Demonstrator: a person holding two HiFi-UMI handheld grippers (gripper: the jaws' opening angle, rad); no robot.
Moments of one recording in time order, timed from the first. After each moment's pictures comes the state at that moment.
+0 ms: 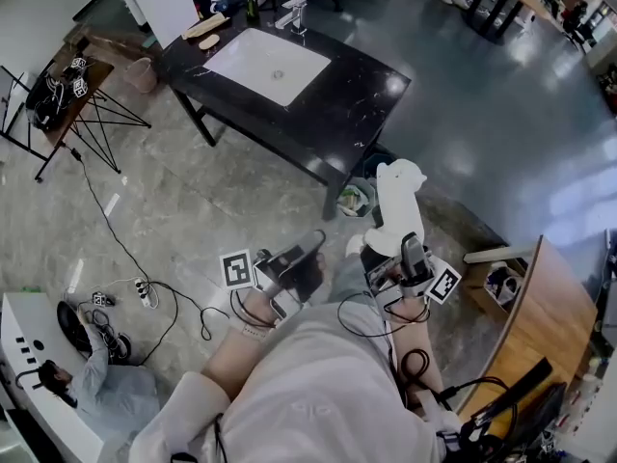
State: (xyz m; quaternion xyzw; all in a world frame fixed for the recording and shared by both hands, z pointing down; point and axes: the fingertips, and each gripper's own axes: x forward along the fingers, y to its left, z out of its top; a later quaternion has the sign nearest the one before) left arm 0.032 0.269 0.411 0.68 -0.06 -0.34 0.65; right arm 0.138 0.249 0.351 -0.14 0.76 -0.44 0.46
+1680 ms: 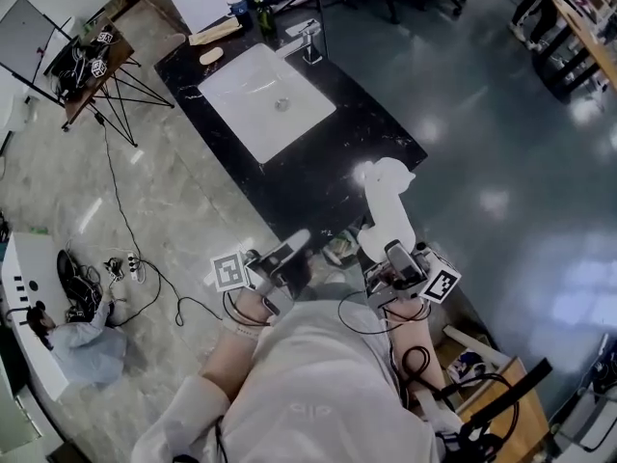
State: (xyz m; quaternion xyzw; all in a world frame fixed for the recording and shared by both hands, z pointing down) left arm 0.143 -0.041 0.437 0.65 -0.24 -0.39 0.61; right arm 0.243 -0.084 0.357 -0.02 0.80 -0.48 0.35
